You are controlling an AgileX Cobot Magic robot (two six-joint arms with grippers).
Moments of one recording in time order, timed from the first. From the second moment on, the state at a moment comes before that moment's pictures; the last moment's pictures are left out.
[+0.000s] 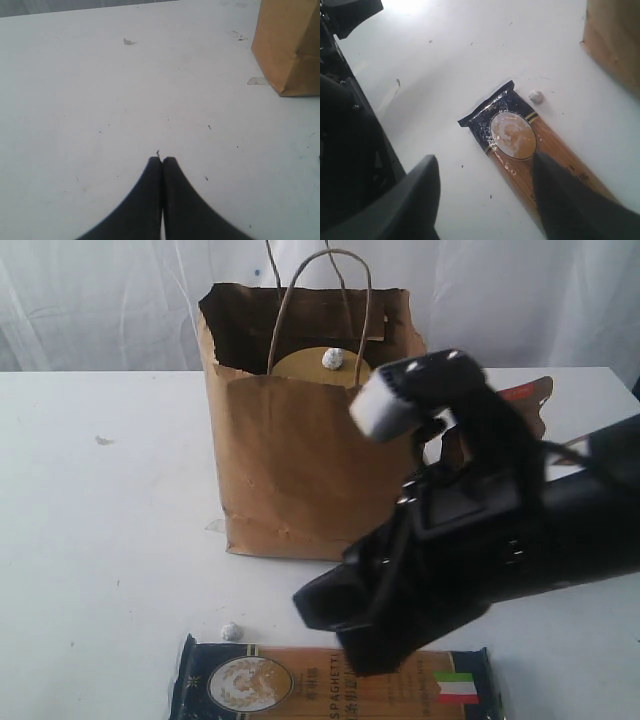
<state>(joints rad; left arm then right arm) -0.14 0.00 0.02 -0.10 0.39 0.13 0.71 1.12 -0.82 0.67 0.71 -0.55</state>
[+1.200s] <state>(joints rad) -0.14 0.00 0.02 -0.10 0.39 0.13 0.88 1.94 -1.12 0.72 0.32 -0.51</state>
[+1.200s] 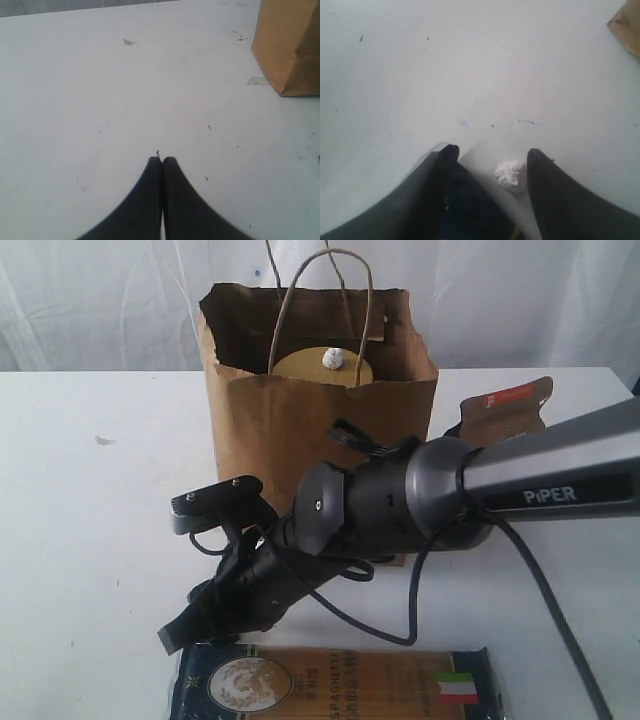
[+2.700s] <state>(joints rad) -0.14 0.00 0.02 -0.10 0.39 0.13 0.86 1.28 -1.13 0.19 0.44 -0.19</state>
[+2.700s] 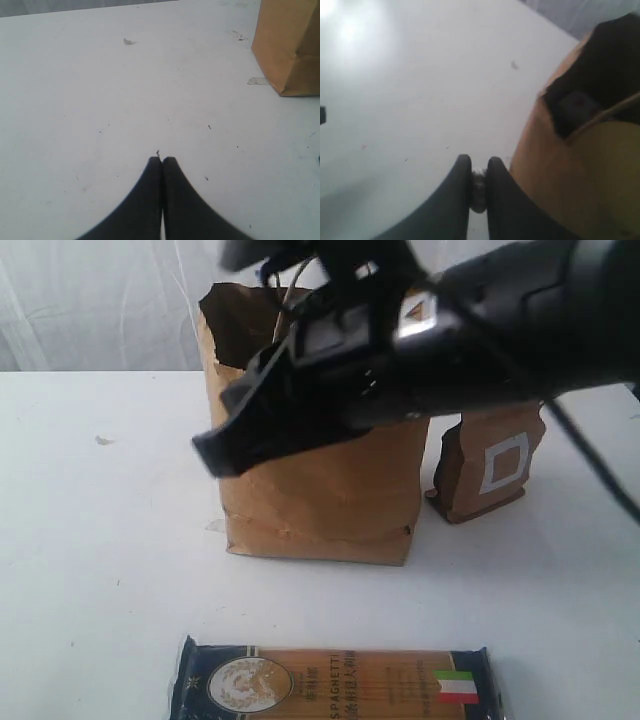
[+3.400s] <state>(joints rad) -0.14 0.00 0.02 -0.10 0.39 0.13 0.66 1.19 -1.27 0.09 0.37 -0.01</state>
